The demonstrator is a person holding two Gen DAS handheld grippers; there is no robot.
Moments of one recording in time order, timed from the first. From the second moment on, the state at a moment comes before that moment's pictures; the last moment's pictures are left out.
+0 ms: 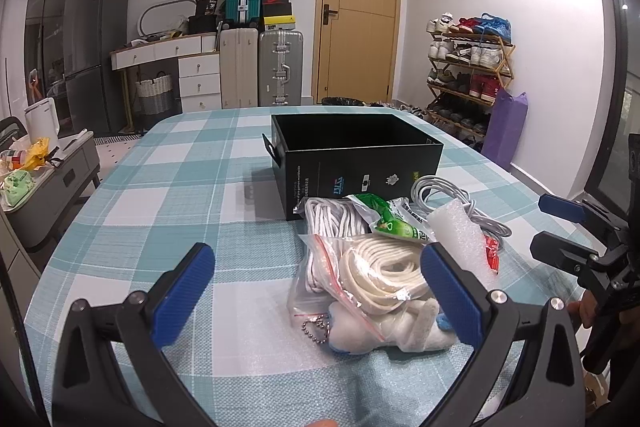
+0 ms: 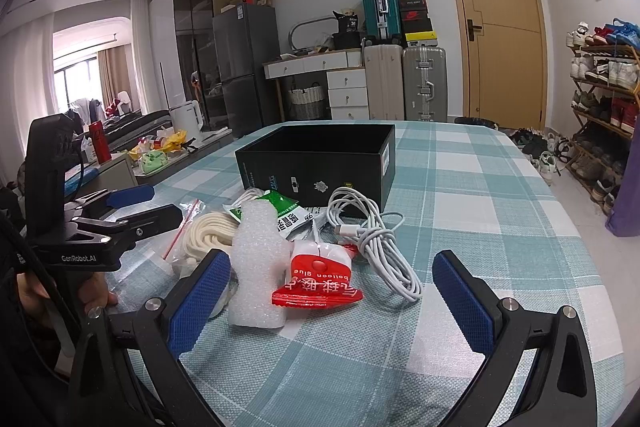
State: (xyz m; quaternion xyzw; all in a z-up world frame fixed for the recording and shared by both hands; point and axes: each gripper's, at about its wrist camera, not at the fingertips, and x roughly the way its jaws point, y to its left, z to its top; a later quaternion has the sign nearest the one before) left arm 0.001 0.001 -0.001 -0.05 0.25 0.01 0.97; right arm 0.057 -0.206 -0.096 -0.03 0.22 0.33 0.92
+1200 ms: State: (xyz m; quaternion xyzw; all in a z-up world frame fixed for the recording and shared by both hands) left arm 0.018 0.002 0.005 -0.02 0.26 0.02 0.96; right arm 0.069 -0.161 -0.096 -0.10 0.28 0.33 0.90
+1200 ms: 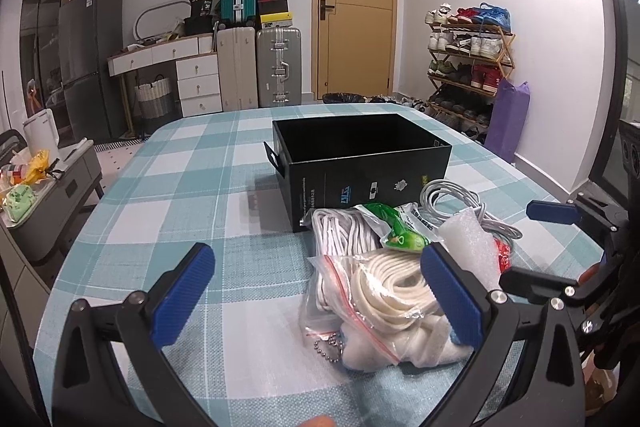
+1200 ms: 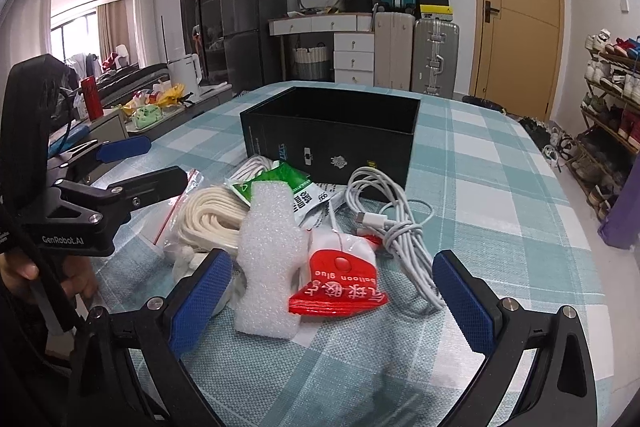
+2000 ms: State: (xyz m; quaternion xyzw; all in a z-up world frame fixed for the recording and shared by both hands) left arm 0.022 0.014 -0.003 -0.05 0.27 0.01 0.96; right arm 0.076 -0.127 -0.104 -0.14 0.29 0.37 0.87
